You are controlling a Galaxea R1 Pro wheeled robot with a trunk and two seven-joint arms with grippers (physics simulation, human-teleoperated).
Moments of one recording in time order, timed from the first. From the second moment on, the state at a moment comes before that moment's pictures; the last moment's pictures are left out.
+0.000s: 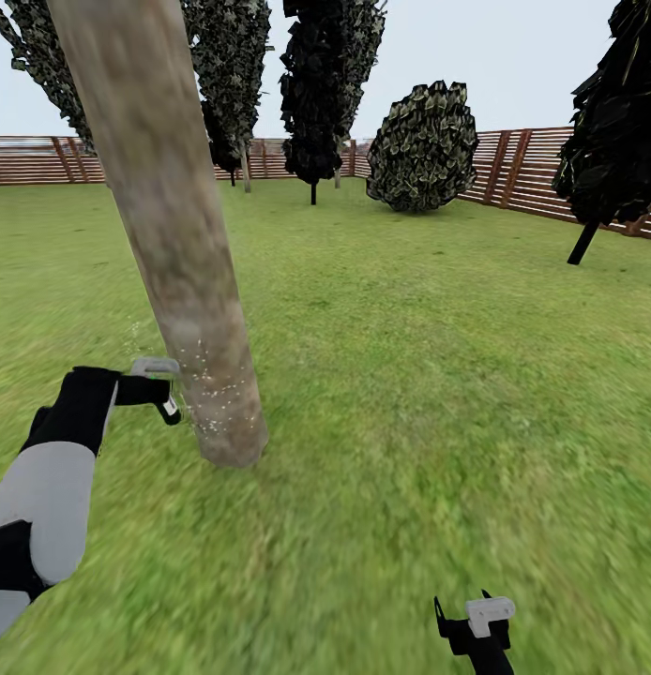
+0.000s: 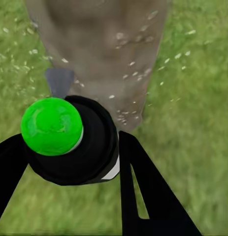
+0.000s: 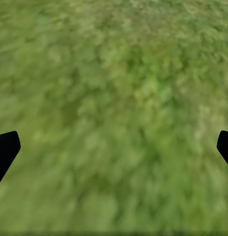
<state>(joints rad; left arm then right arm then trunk) -1.09 0.19 0.36 -0.72 -0.55 0.68 -0.56 -0.39 -0.06 0.09 -0.17 0.10 -0.66 -0.15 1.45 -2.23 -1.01</state>
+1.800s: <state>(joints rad) -1.05 0.20 0.36 -0.73 -0.57 0.67 -0.45 -0.39 -0.06 0.09 -0.17 0.10 -0.66 -0.15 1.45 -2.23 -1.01</state>
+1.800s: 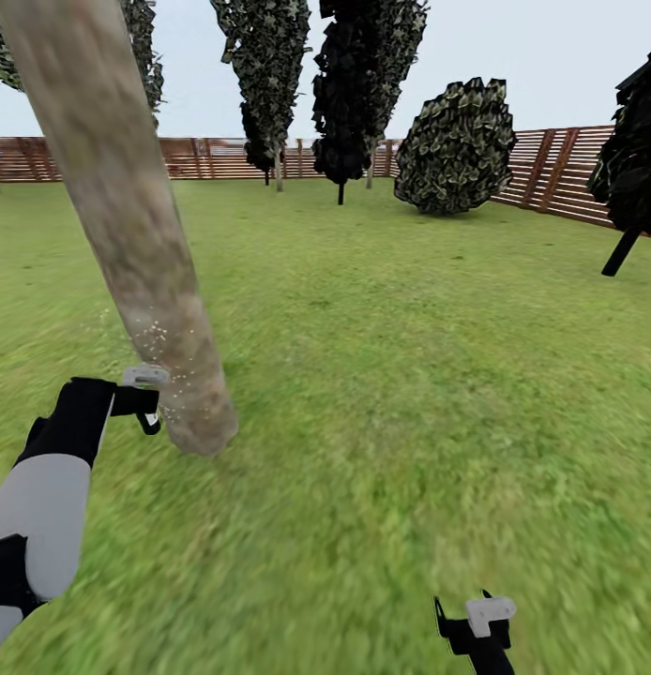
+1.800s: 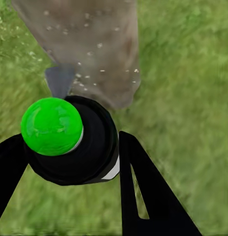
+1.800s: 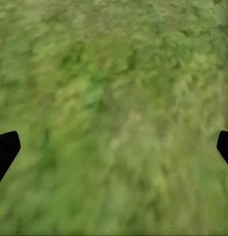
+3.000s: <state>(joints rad) -0.74 0.17 0.39 -0.60 -0.33 0.32 -0.01 -0.39 -0.06 0.09 -0.12 0.10 -0.66 -0.15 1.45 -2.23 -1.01</state>
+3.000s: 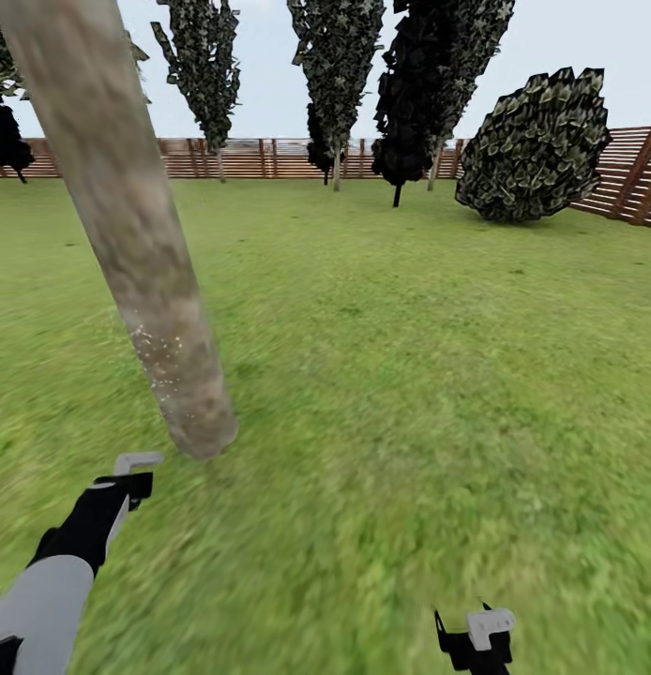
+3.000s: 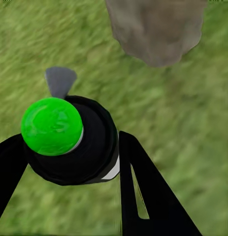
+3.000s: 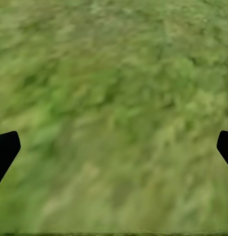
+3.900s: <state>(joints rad) -0.73 0.16 0.40 -0.56 -0.33 0.29 0.05 -0.35 -0.03 0.09 -0.03 0.10 -0.64 -0.14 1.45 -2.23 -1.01</state>
